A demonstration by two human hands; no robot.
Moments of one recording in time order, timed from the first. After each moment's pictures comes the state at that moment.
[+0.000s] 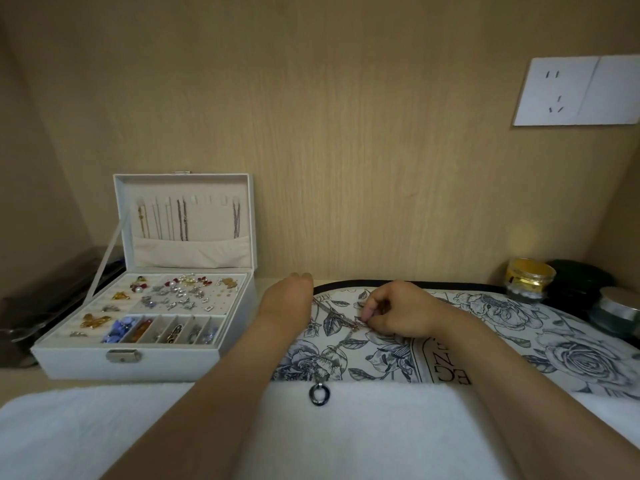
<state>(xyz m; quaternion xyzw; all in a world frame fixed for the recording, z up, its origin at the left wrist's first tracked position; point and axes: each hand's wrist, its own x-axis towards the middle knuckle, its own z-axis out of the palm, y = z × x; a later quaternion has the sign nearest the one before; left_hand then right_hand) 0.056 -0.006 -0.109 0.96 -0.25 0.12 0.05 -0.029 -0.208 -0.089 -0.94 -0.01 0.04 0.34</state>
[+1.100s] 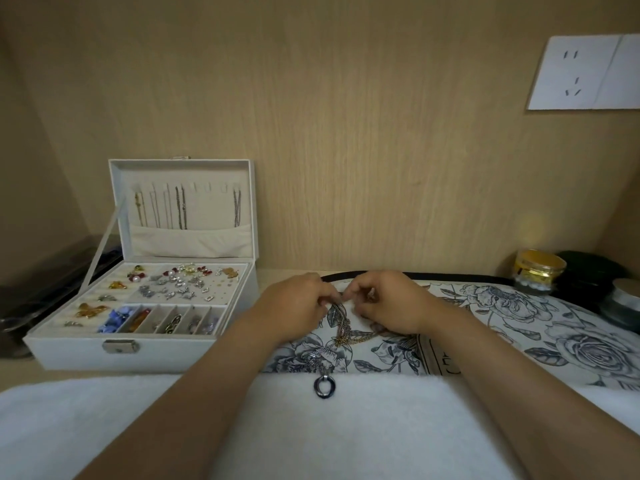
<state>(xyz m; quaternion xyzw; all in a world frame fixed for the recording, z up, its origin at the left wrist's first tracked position) 0.037 0.010 -0.101 0.92 -0.36 0.04 0.14 -0.019 -0.189 -0.100 -0.94 -0.09 -0.04 0.32</state>
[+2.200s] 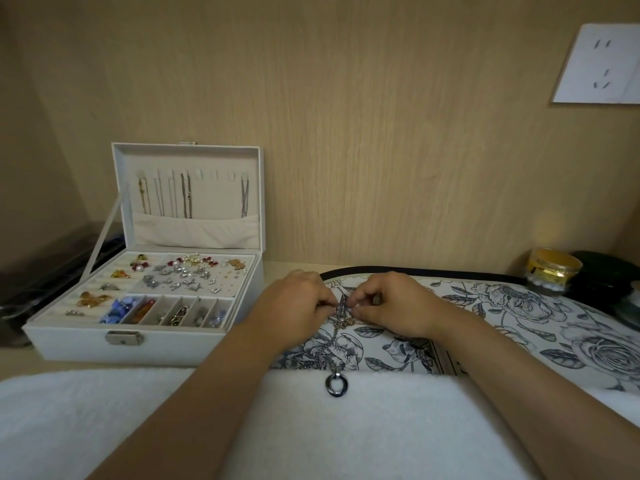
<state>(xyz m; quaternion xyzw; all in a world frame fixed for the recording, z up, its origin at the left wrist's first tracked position) 0.034 0.025 -0.117 0.90 -0.38 0.11 0.17 -0.016 -0.179 -0.107 -0.95 -0.08 -0.02 0.31</state>
